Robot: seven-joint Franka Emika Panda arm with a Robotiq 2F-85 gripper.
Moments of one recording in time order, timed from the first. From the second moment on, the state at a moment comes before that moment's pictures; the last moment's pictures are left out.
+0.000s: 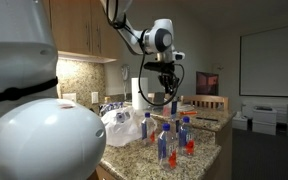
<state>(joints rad) 0.01 -0.22 0.05 -2.19 0.11 2.35 0.38</state>
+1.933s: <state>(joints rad) 0.10 0.13 0.07 -1.85 0.51 2.11 0.11</state>
